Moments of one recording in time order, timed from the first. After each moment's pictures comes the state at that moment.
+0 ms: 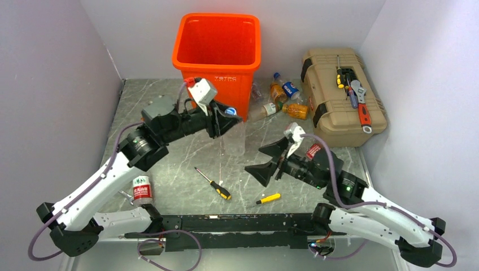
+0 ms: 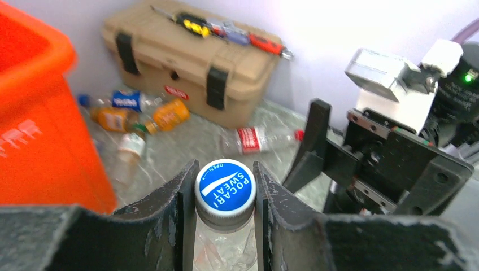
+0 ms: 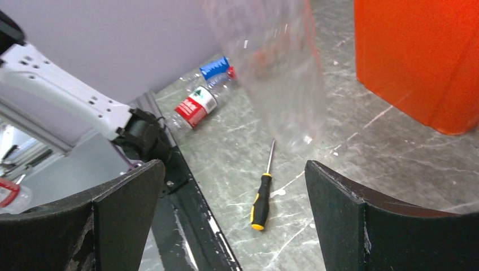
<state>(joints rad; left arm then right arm) -0.81 1.08 1.28 -0.19 0.32 -0.17 1.03 0.65 0.75 -0.15 -0.01 0.32</state>
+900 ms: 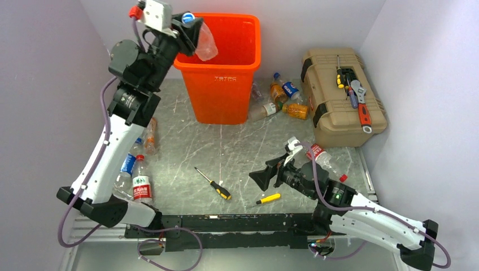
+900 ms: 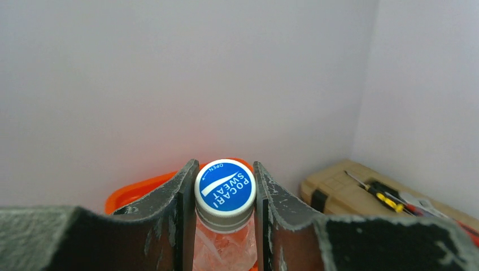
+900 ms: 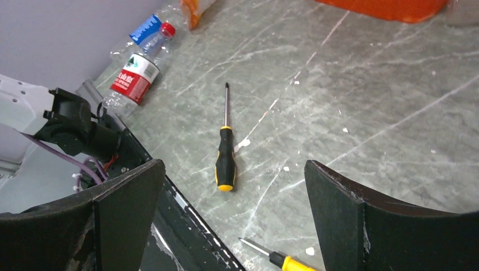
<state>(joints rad) -0.55 1.38 1.85 -0.01 0.03 0.05 1.03 0.54 0.50 -0.16 0.16 0.46</state>
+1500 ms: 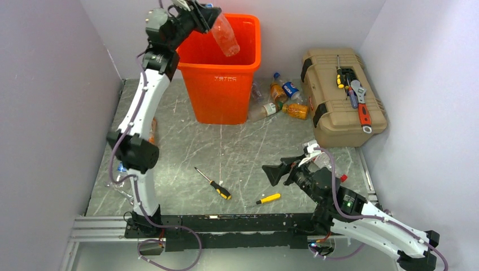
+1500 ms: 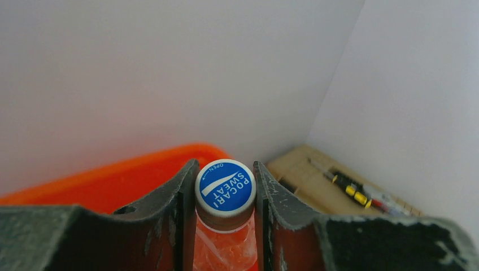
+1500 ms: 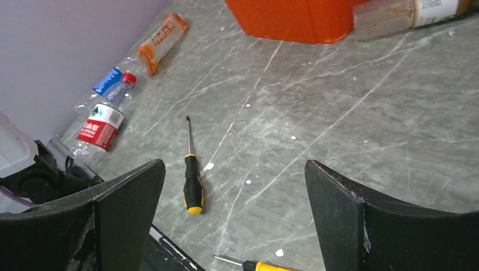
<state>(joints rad) -0.29 1.91 2.25 0.11 0.36 -0.34 1.03 0.34 0.43 -0.25 0.39 0.50</state>
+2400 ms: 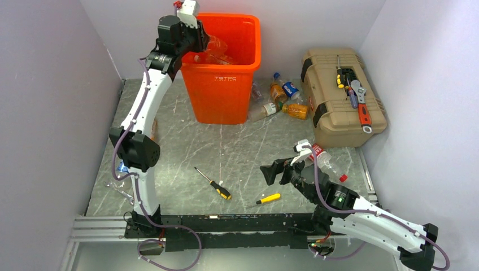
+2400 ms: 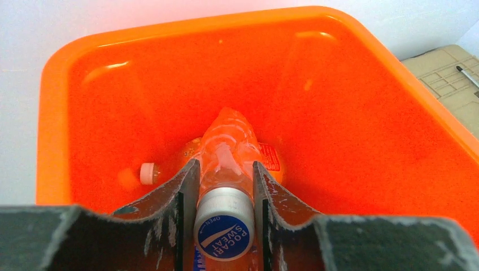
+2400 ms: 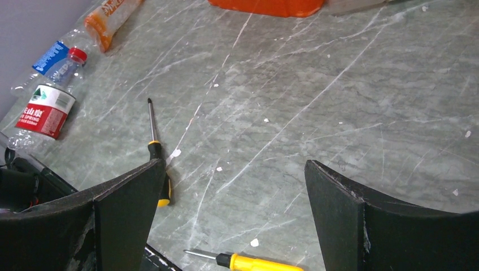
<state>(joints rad) -0.28 2.01 2.27 -0.35 0.15 -0.10 1.03 0.46 0.43 -0.26 0.45 0.48</state>
